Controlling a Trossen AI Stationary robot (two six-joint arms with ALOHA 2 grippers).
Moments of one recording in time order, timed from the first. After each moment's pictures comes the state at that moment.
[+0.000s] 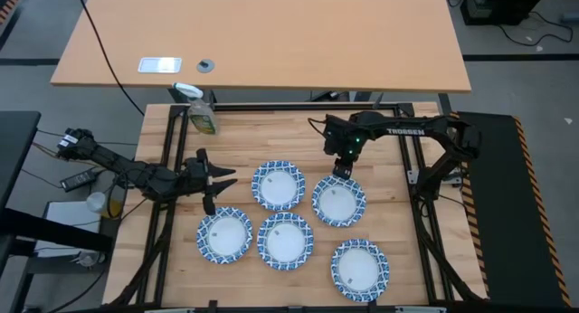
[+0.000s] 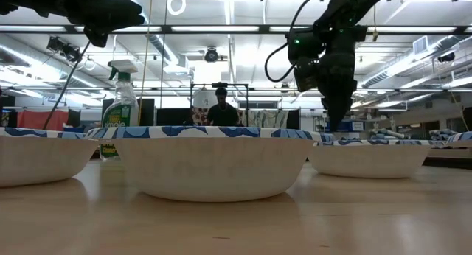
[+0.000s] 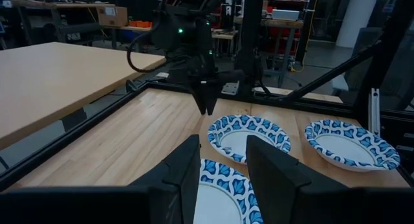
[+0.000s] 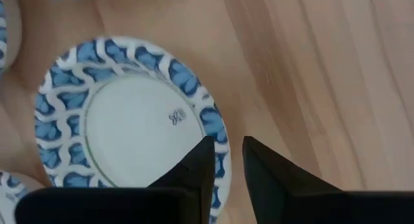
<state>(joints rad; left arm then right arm) -0.42 0.61 0.37 0.15 -0.66 -0.14 -0.39 1.62 1.11 -0.94 -0.31 0.02</state>
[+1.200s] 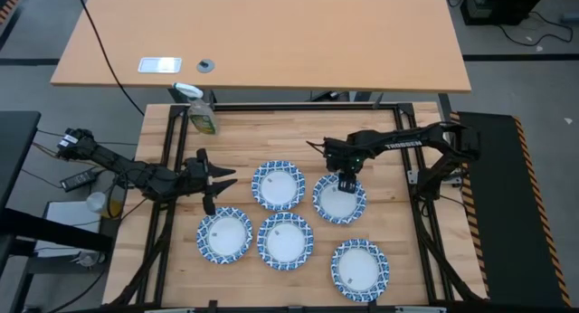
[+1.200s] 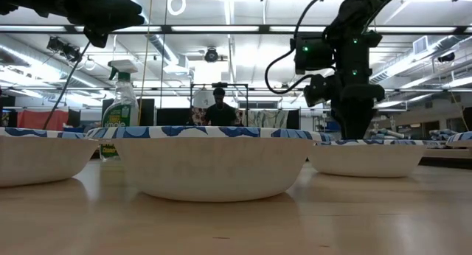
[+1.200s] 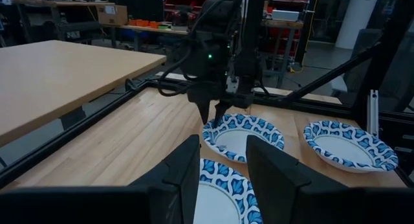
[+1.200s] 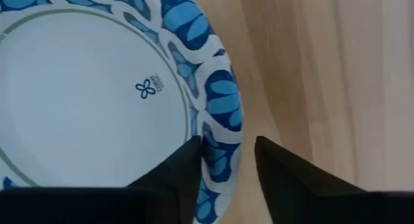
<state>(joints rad) -0.42 0.62 0.37 0.15 -0.66 -0.15 -0.25 1.62 0.96 -0.82 -0.08 0.00</state>
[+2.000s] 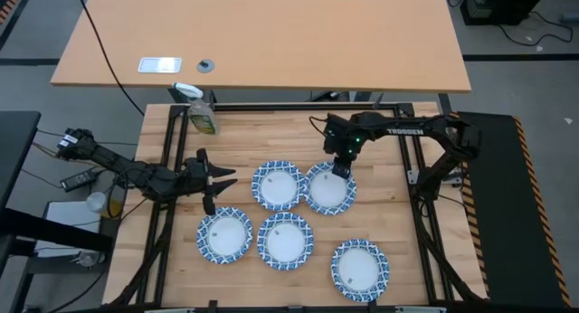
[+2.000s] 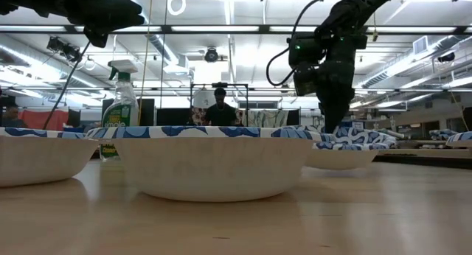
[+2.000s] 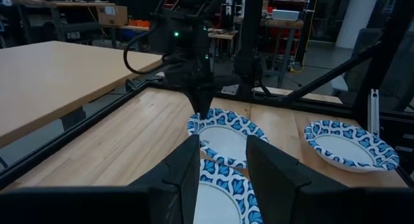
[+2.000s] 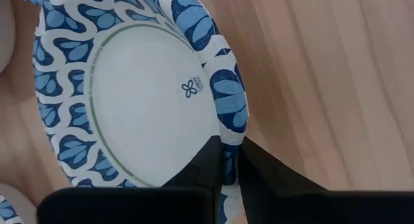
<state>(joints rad) -0.42 0.62 0.37 0.15 -0.66 -0.15 -0.42 1.62 1.06 -0.83 -0.32 -0.02</state>
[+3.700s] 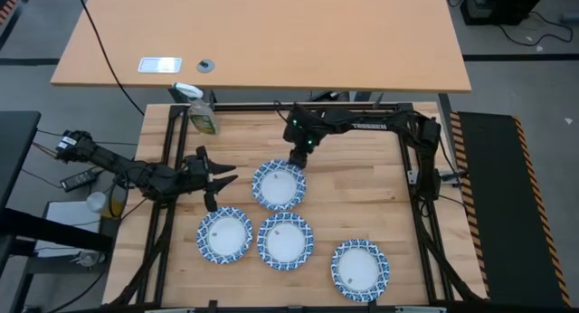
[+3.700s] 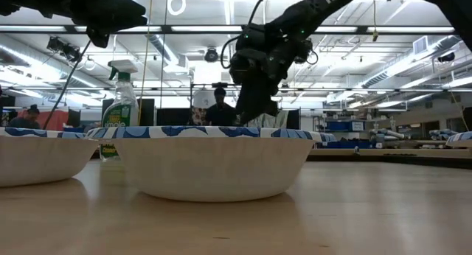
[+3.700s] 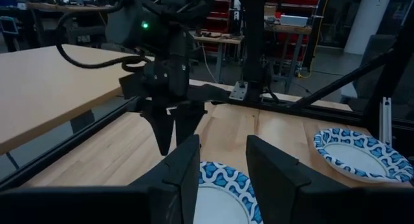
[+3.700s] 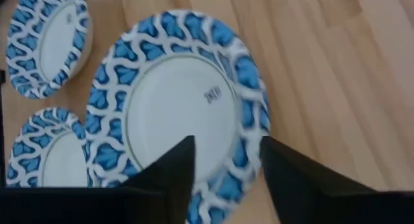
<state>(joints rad) -0.38 0.62 0.37 0.18 -0.66 -0.14 -0.37 1.96 1.50 -0.62 -0.45 0.14</state>
